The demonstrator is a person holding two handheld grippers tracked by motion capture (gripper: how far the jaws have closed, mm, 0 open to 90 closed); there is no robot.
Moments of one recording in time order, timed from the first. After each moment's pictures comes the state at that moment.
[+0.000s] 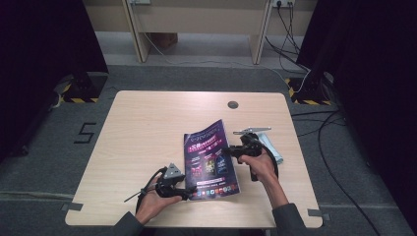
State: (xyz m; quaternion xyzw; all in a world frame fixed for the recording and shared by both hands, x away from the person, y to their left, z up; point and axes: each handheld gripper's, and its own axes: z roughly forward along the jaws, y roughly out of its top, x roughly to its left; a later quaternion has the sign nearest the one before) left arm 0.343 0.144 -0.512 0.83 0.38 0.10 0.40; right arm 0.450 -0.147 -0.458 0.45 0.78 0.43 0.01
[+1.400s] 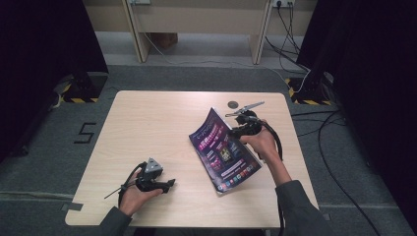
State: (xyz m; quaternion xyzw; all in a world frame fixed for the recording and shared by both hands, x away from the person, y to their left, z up) left arm 0.355 0.201 -0.512 0.82 0.43 0.15 0.35; right arm 0.482 -0.135 -0.386 0.41 0.85 0.33 0.10
